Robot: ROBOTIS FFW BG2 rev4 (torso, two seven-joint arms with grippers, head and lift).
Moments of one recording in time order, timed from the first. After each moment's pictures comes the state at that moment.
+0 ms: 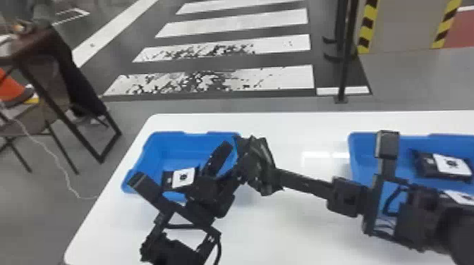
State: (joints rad) left arm 0.43 0.09 -0.02 -2.04 0.71 0.05 -0.36; right arm -0.16 -0.32 0.42 -1.61 -1.03 0.66 0.72
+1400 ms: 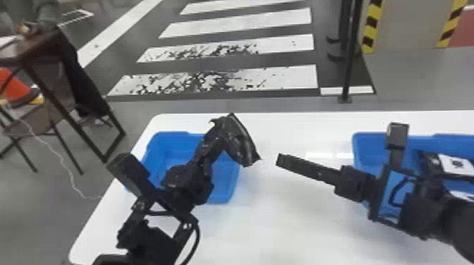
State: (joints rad) left arm 0.44 0.07 0.10 -2.19 0.50 0.21 -0.22; right arm -0.22 -0.31 0.43 -1.50 -1.07 0.59 0.67
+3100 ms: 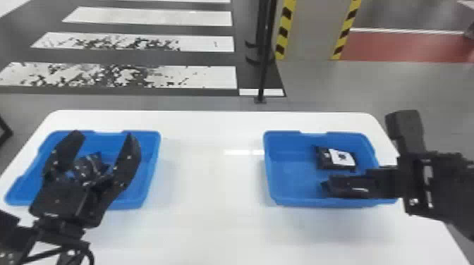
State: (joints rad) left arm 0.52 0.07 0.07 -2.10 0.28 -0.21 -0.23; right arm -0.03 -0.28 -0.10 -2.17 -0.10 1.49 0.33
